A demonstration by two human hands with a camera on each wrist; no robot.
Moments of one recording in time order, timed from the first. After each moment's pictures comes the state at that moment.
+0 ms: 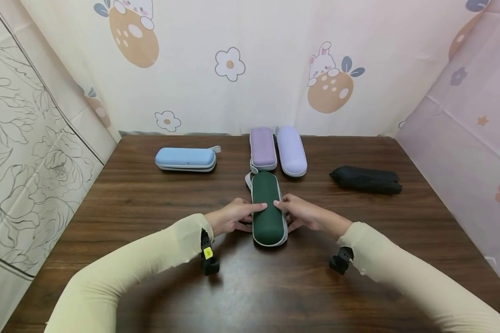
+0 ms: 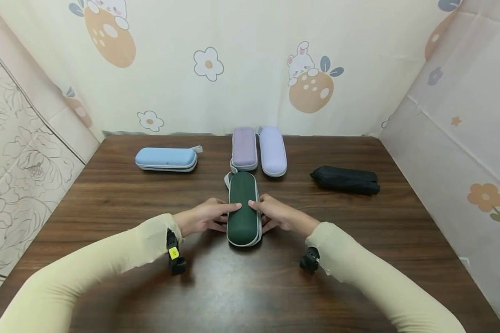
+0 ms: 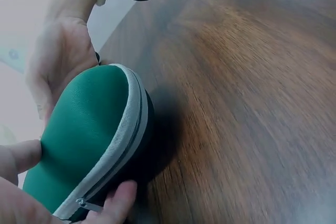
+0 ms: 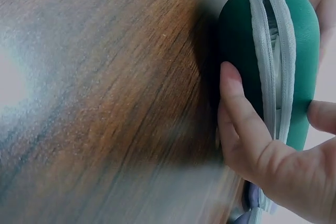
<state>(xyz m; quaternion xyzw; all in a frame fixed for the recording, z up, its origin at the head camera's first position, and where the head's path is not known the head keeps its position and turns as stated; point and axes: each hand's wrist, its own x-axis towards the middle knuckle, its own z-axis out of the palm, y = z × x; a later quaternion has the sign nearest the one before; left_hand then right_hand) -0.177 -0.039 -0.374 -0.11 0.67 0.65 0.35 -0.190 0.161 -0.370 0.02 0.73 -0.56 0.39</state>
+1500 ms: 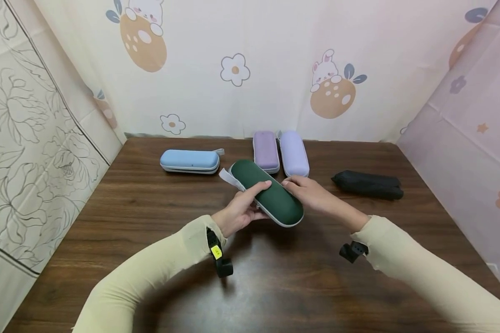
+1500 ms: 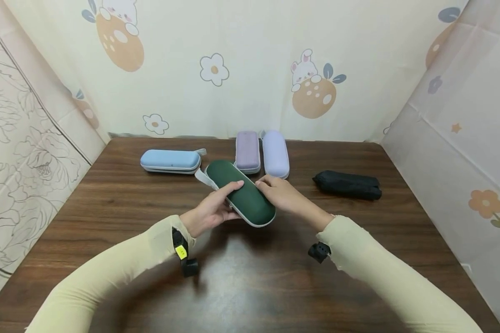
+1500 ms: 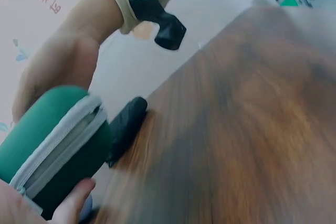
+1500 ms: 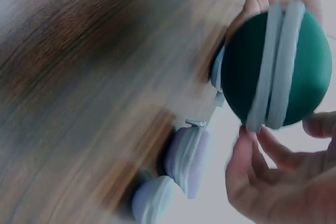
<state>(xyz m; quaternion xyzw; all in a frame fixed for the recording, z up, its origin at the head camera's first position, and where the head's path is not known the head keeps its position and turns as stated) -0.177 -0.021 -0.347 -0.20 0.43 0.85 0.24 -0.191 0.166 -0.309 -0.14 0.88 -0.40 0.21</state>
